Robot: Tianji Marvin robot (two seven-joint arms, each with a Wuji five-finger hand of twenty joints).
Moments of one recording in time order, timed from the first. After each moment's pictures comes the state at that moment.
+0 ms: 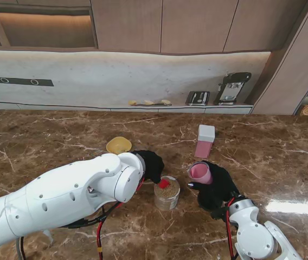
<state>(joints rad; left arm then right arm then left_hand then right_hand) 0.81 -1.03 -0.31 -1.74 0.61 0.64 -0.53 -1.80 -1.15 1.36 -1.61 -0.32 -0.26 -0.16 0.80 -0.41 0.61 -0.24 0.72 -0.06 1.02 0.91 1.28 -0.02 0.90 0.89 1.24 0.15 1.58 0.83 0.93 0.38 1.53 0.62 0.40 -0.82 0.91 -0.25 0.65 -0.12 0.80 0.69 0.99 0.00 0.49 0.75 0.91 0.07 0.71 0.62 0.45 0.15 1.09 0.55</state>
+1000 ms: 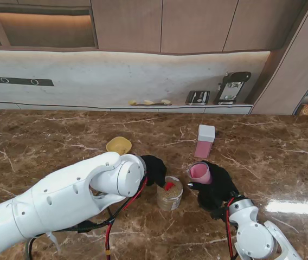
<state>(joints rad) 0.86 -1.07 -0.37 -1.67 0.40 0.69 -0.46 -1.80 -1.15 1.36 -1.61 -0.32 -0.25 -0.15 0.80 -0.41 0.61 -0.24 0.72 -0.06 1.02 0.91 1.28 -0.02 0.90 0.89 1.24 0.15 1.58 0.83 0.93 0.38 1.53 0.62 0.40 -0.82 0.91 -0.25 0.65 -0.12 0.80 0.69 0.99 0.00 0.49 0.75 0.91 0.07 0.71 0.62 0.45 0.15 1.09 0.55</state>
